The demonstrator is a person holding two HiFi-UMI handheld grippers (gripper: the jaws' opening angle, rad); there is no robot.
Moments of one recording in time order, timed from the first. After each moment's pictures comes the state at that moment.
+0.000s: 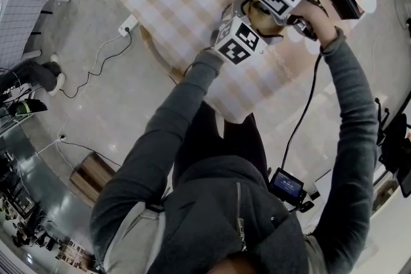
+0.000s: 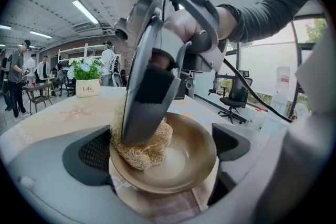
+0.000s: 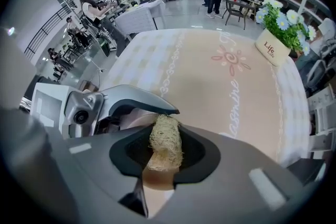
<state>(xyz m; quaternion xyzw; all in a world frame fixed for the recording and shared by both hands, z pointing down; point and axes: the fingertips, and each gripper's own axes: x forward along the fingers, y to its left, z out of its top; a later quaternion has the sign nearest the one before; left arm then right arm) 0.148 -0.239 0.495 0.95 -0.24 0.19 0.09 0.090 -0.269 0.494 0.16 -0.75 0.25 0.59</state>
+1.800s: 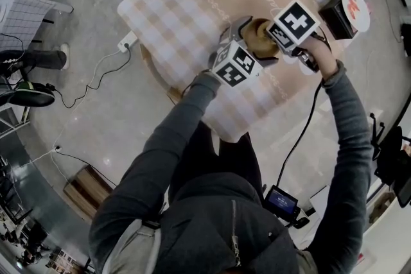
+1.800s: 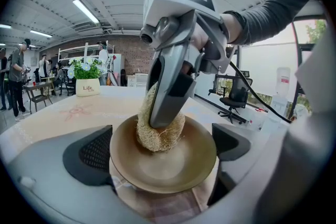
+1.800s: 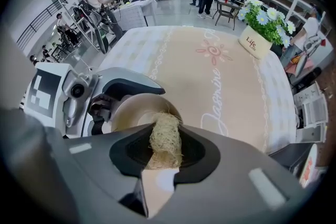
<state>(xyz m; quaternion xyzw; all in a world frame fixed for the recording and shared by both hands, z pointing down) 0.148 -0.238 0.498 0.95 -0.24 0.19 0.09 0.129 -0.266 0.495 0.21 -0.73 0.23 0.60</state>
